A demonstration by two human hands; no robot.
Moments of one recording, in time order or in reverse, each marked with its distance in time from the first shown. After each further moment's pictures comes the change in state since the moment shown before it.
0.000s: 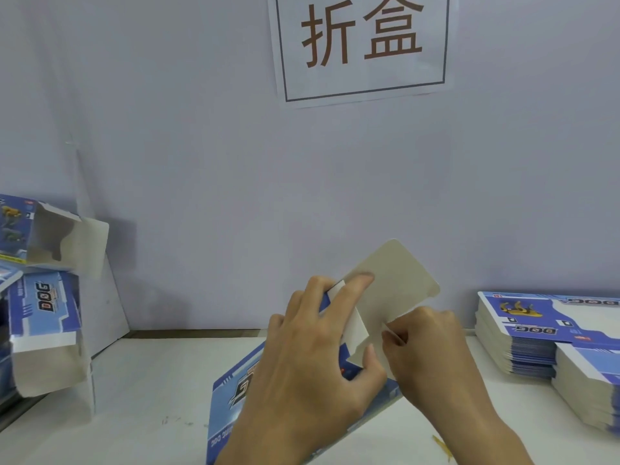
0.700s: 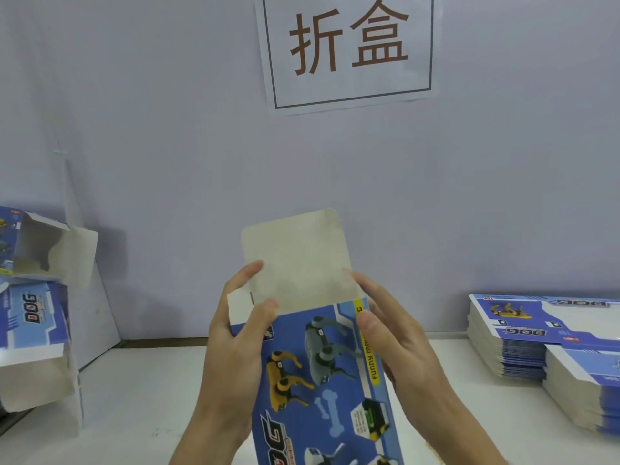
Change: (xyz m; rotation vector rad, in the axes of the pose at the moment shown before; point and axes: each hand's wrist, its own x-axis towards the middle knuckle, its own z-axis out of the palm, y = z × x) left_hand 0.007 -0.033 -0.012 -1.143 0.347 -0.579; right_hand -0.008 -0.002 0.001 1.053 -0.319 -0.205
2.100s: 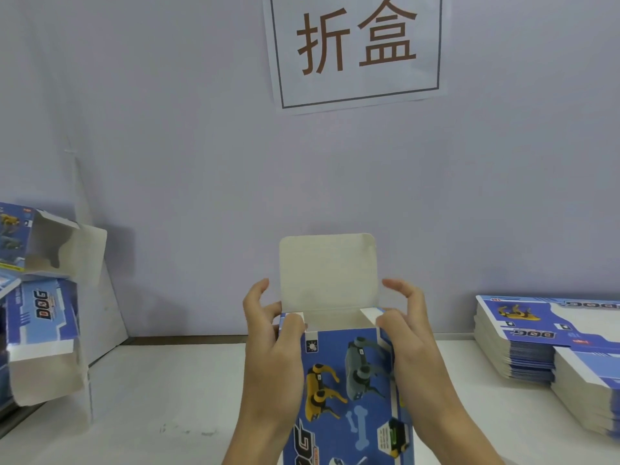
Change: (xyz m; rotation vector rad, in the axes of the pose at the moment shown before) left_hand -0.006 -0.019 0.022 0.229 0.108 0.031; right_hand 0.006 0.005 0.007 0.116 0.259 0.221
